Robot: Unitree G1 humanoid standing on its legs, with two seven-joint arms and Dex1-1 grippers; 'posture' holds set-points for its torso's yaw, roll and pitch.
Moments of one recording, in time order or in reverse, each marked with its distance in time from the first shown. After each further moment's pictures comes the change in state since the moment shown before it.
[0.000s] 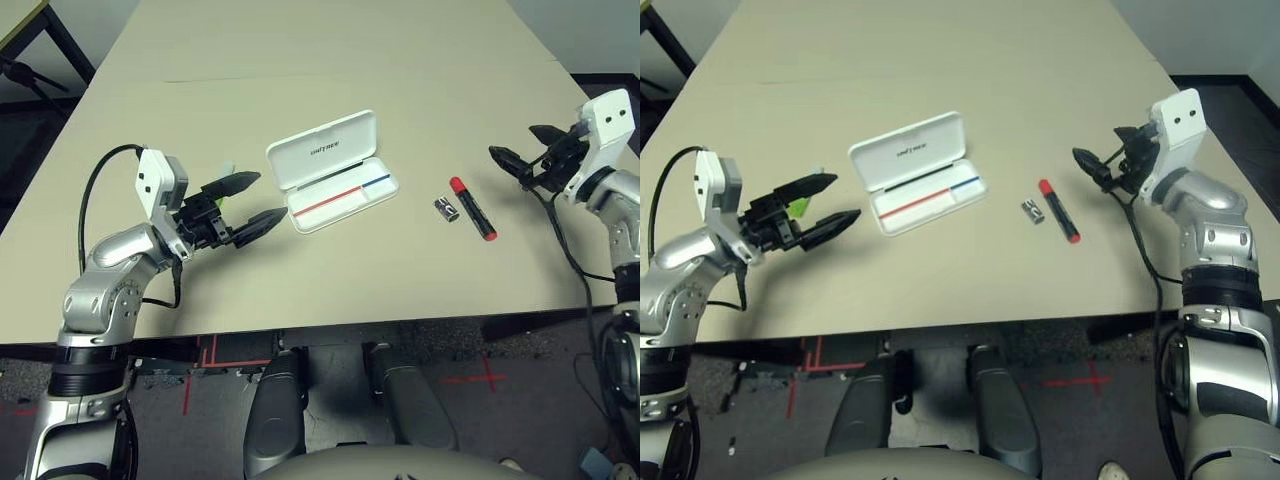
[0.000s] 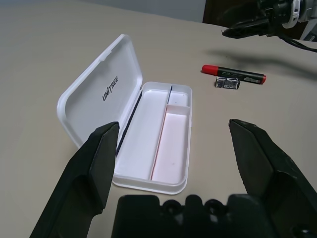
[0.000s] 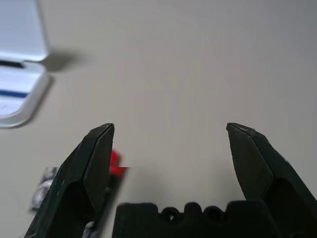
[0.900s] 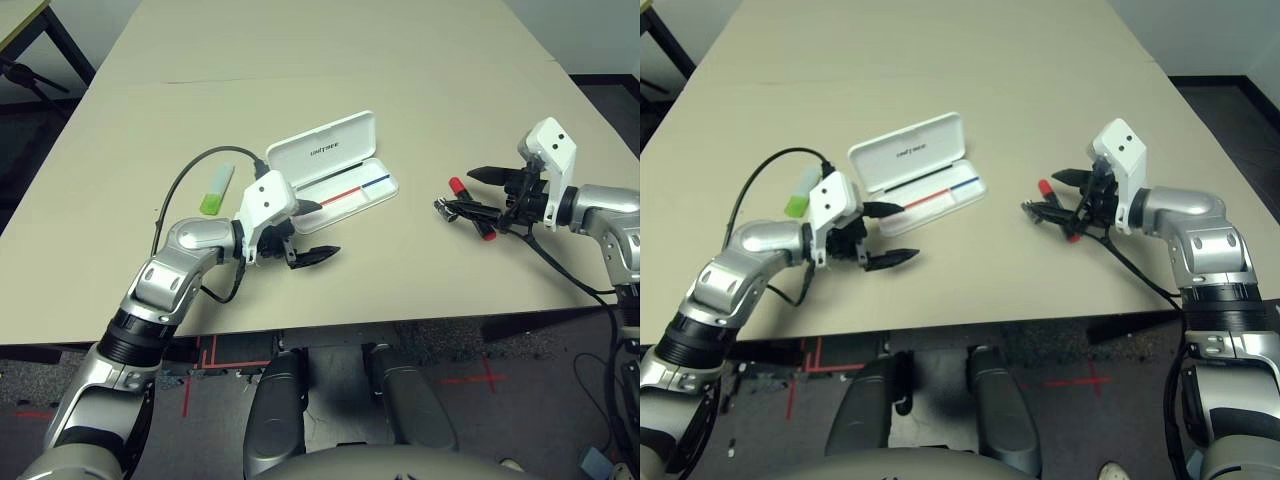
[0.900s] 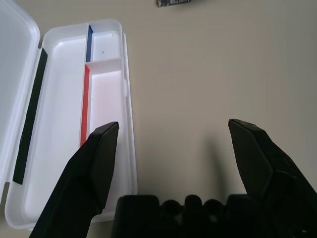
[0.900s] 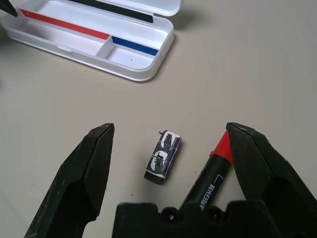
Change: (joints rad) left arm -0.227 -0.021 -0.435 0.052 0.341 0.117 0.009; right arm 0.043 -0.020 0.119 -0.174 0.012 0.151 0.138
